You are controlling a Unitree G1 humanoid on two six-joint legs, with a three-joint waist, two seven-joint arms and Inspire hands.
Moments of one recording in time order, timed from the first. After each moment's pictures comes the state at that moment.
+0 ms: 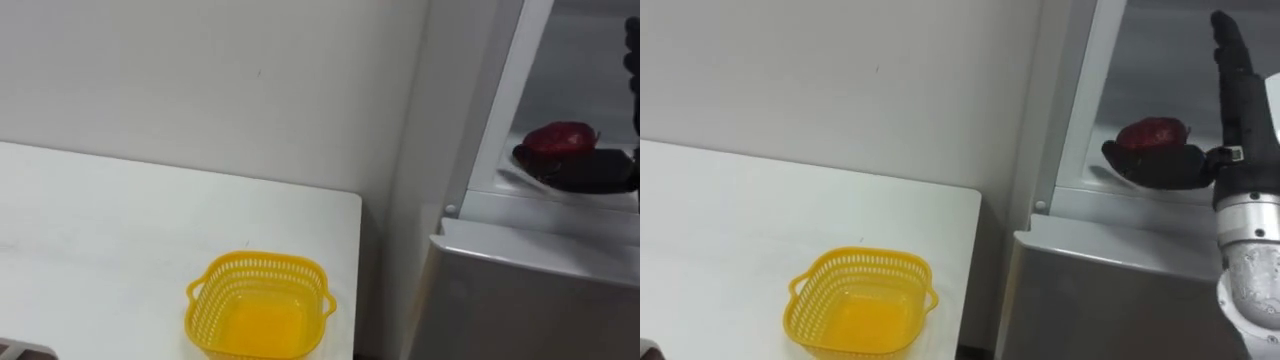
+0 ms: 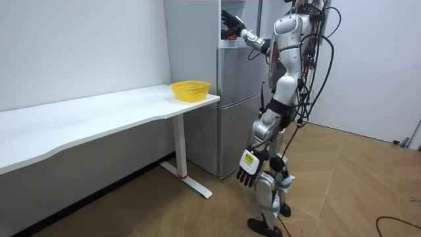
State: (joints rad) left arm 0.30 0.26 0.08 0.96 0.37 0.05 -0.19; right arm -0.50 -0.56 -0.13 0.16 0.00 -0.06 -0.24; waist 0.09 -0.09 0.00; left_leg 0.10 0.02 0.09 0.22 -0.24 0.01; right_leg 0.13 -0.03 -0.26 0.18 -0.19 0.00
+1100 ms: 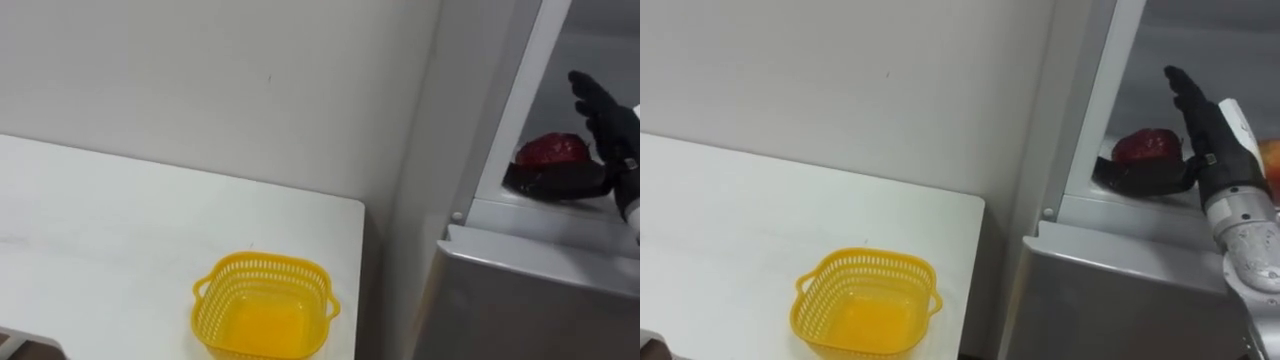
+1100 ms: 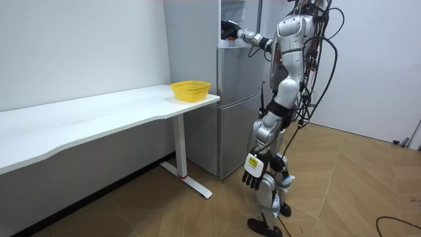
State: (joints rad) left arm 0.30 0.27 0.08 0.96 0.36 0.13 -0.25; right arm -0.60 -0.62 -0.09 0.39 0.03 0.03 -0.05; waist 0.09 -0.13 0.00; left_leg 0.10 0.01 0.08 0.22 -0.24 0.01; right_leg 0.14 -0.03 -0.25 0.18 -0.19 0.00
